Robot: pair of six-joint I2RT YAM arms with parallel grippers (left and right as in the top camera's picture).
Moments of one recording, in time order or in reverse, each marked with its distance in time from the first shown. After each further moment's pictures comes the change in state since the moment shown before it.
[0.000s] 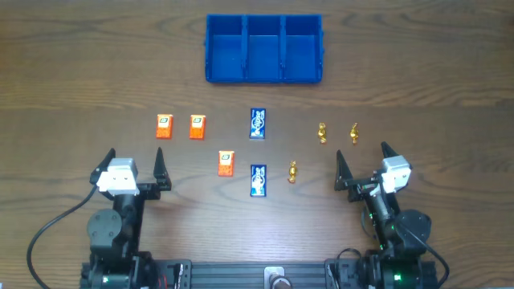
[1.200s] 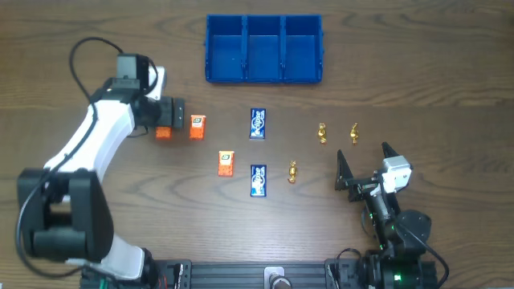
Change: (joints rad) left arm 0.000 1.714 1.076 -0.475 0.080 0.025; right arm 0.000 -0.002 0.000 -0.003 0.007 0.000
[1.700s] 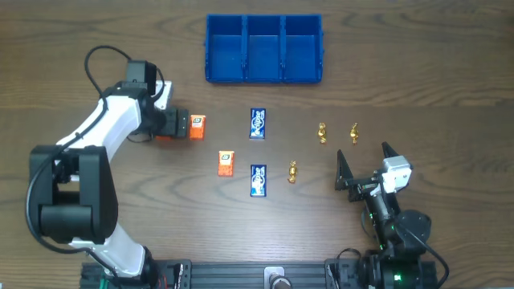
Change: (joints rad) left arm 0.000 0.106 0.000 -0.032 0.006 0.021; right arm 0.000 0.000 0.000 0.000 0.000 0.000
